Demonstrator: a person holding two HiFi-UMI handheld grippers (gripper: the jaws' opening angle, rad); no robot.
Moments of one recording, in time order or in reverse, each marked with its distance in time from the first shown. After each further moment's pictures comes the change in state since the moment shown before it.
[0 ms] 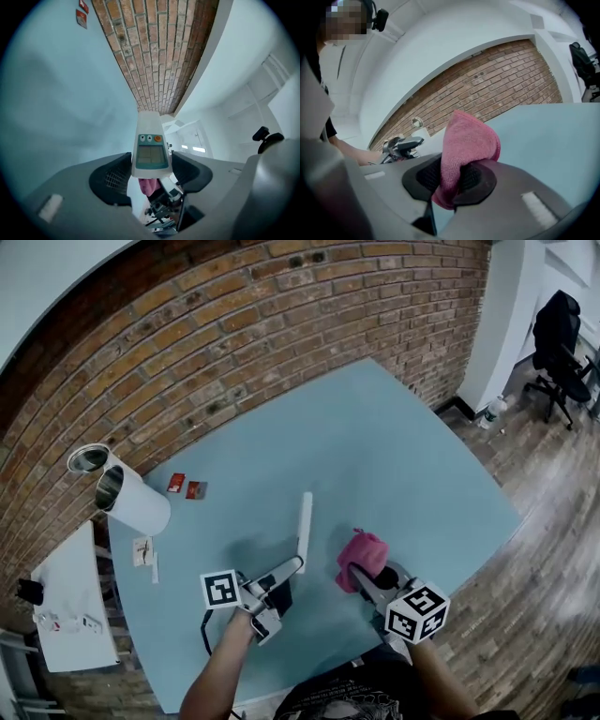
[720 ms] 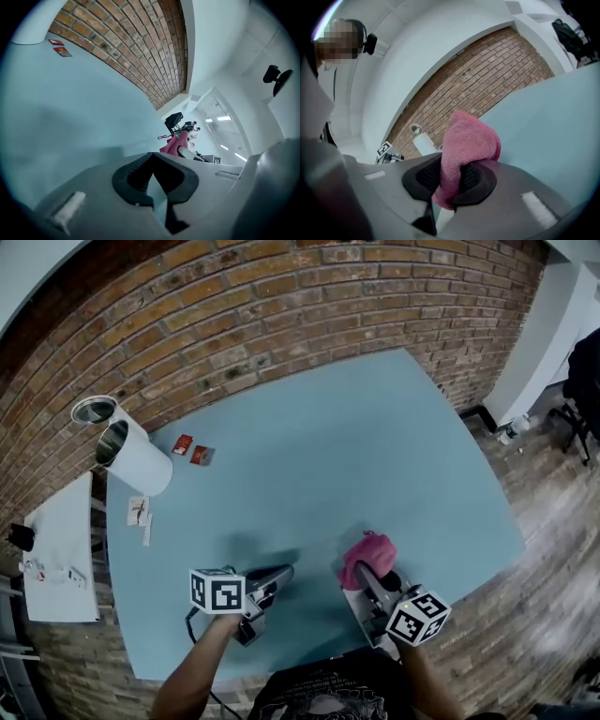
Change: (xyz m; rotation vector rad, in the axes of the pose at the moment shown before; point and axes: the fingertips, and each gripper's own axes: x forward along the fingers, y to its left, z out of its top) left arm -0.033 0.051 -0.028 0.363 0.146 0.386; right arm 0.000 -0.031 -0.020 0.190 -0.022 0.062
